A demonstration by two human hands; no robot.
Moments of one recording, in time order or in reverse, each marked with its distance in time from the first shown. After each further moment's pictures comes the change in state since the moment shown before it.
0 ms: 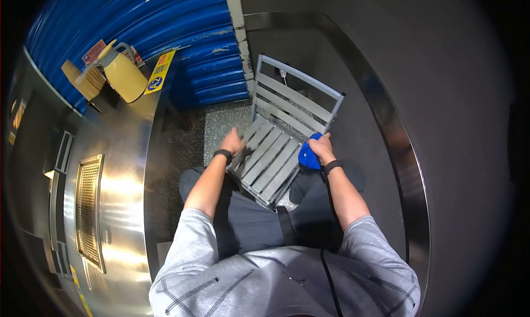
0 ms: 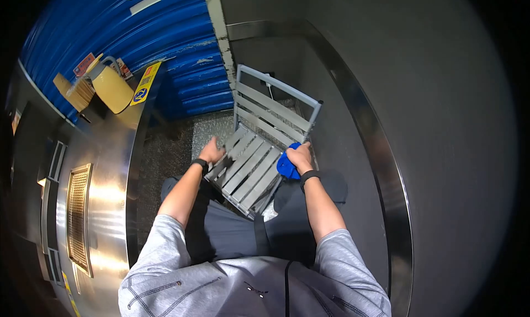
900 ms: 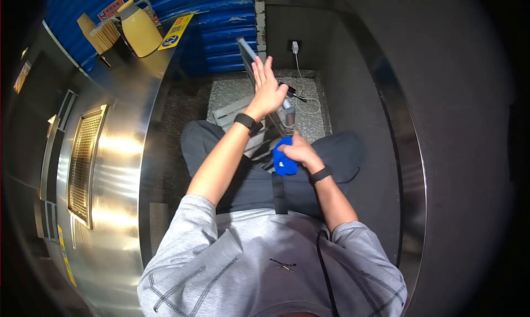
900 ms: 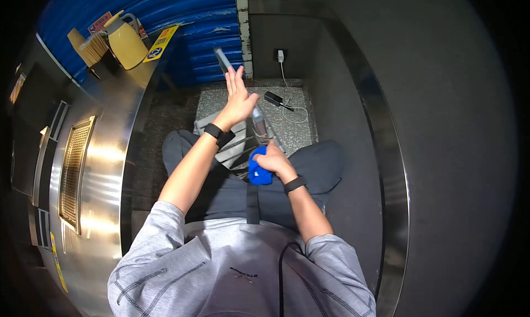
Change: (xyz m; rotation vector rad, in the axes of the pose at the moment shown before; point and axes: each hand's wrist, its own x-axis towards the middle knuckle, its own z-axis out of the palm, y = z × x) left_hand -0.116 0.170 -0.068 -0.333 0.400 0.441; right_hand -0.170 -0.012 0.017 -0.207 -0.401 -0.361
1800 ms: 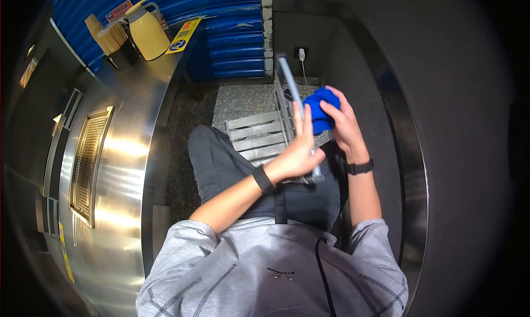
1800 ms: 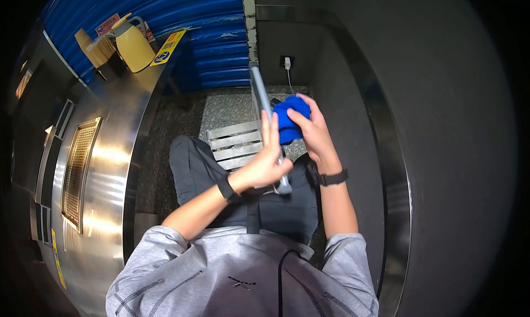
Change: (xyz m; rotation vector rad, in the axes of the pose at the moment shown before) left_hand -0.099 0.097 -0.002 -0.375 -0.305 0.119; right_hand -0.010 -0.048 -0.120 1.017 0.090 -0.437
